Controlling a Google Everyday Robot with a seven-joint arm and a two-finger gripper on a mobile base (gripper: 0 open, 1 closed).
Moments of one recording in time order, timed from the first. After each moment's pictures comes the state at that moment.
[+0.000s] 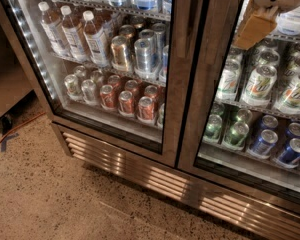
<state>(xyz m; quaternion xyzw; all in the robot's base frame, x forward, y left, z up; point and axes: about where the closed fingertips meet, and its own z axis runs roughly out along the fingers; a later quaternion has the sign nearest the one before) 0.558 -0.217 1.006 -0.57 0.80 -0.07 0.17</state>
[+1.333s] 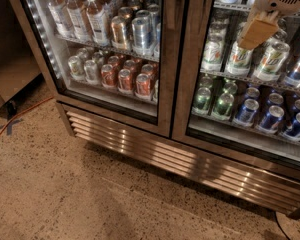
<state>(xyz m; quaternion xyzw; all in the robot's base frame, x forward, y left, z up) 0.558 -0.217 1.006 -0.57 0.80 -0.07 0.17</state>
